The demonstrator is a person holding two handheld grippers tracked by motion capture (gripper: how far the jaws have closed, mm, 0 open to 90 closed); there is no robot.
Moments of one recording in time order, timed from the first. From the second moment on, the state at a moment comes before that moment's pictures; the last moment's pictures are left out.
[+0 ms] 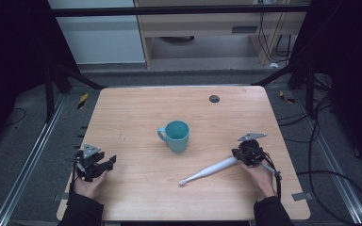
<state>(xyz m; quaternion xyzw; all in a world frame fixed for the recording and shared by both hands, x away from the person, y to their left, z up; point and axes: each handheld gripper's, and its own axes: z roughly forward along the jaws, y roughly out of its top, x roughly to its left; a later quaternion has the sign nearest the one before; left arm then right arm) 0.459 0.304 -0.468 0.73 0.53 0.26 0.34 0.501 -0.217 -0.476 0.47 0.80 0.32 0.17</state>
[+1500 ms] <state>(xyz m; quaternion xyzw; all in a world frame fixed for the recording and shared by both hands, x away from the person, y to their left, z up) 0.458 0.305 -0.467 0.73 0.53 0.26 0.35 0.456 -0.216 -0.474 0.44 0.83 0.30 0.17</state>
